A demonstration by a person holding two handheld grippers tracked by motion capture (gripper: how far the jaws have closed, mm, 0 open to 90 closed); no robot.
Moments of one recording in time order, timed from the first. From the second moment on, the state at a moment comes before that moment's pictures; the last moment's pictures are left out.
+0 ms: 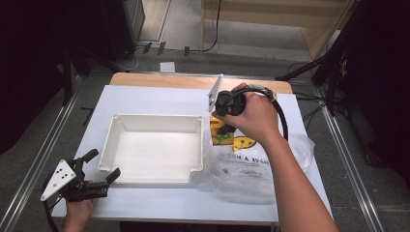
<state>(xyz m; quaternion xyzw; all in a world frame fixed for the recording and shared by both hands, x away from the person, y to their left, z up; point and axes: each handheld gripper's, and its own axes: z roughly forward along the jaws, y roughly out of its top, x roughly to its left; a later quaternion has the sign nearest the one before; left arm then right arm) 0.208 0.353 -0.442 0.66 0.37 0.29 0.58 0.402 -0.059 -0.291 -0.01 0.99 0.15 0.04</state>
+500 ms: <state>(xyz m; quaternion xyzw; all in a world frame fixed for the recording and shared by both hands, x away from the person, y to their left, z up) 0.208 0.353 -0.441 0.66 0.38 0.29 0.58 0.402 -0.042 -0.283 -0.02 0.99 0.15 0.04</state>
